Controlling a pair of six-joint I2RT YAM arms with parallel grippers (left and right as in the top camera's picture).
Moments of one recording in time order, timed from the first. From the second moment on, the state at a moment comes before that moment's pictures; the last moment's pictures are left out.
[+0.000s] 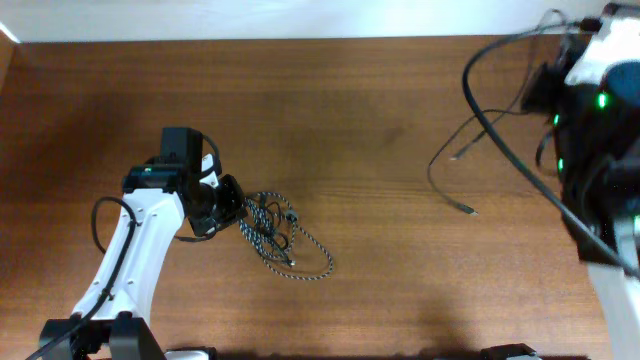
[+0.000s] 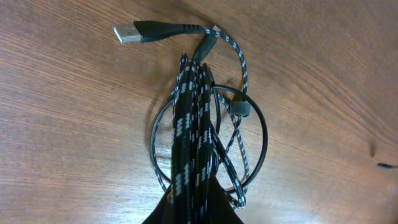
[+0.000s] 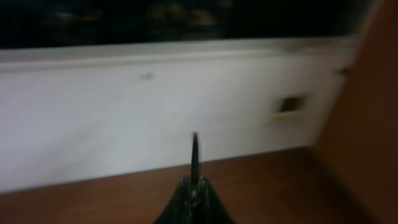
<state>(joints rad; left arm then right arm) 0.01 1.48 1.06 -0.97 0.33 -0.49 0.12 1.24 1.57 -0.53 0.38 0.04</state>
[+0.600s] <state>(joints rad) 0.01 1.48 1.06 -0.98 0.34 -0.49 -0.51 1.77 1.68 -0.61 0.18 -0.02</state>
